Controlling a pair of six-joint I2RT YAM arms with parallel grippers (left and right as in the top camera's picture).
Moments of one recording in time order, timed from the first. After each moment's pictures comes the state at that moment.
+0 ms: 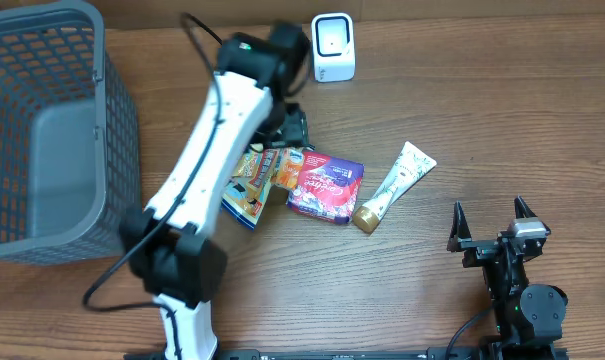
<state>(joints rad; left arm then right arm) -0.37 1.99 2.11 -1.60 -0.07 -0.51 0.05 0.01 0.02 -0.04 -0.03 0.02</state>
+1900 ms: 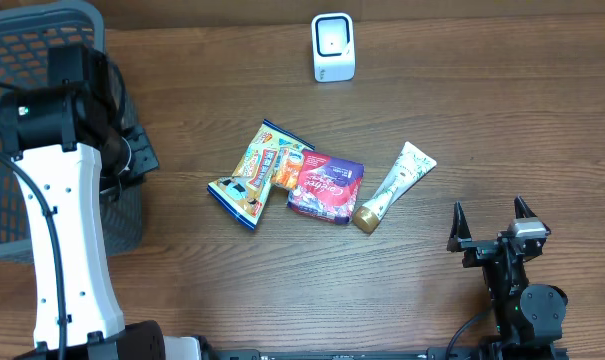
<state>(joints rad) 0.16 1.58 1.83 -1.66 -0.11 -0.31 0.05 0.01 0.02 -0.04 -0.03 0.02</state>
